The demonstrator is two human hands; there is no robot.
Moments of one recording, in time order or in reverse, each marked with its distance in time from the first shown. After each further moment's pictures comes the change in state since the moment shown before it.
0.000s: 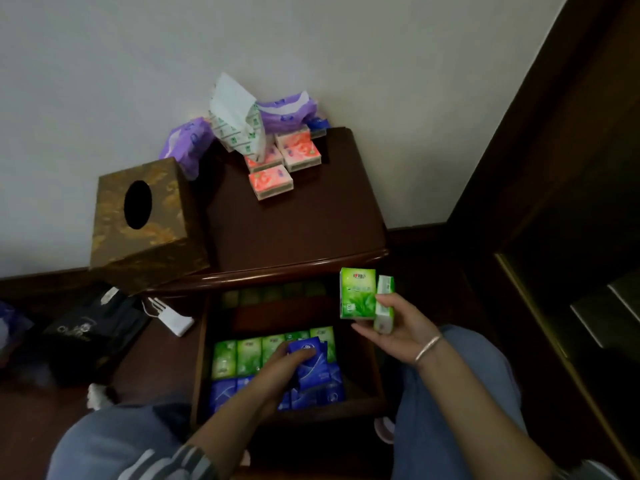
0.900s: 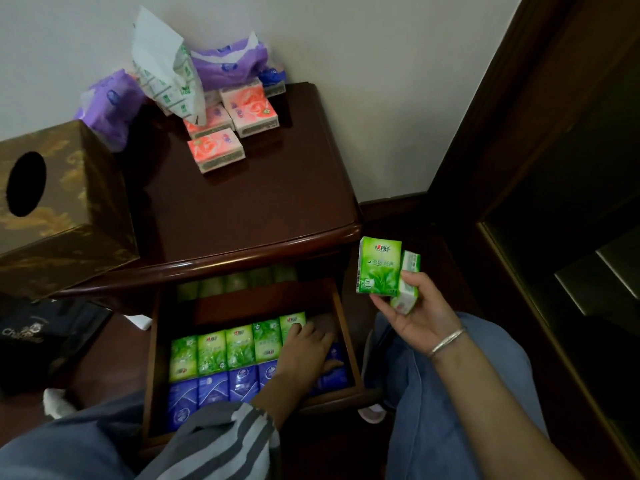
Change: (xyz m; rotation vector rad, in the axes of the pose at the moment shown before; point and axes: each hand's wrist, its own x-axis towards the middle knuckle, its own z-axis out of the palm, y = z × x) left_hand 0.094 -0.043 0.069 1.861 -0.045 0.760; right_hand 0.017 -0.030 -0.064 0.190 -0.133 -0.210
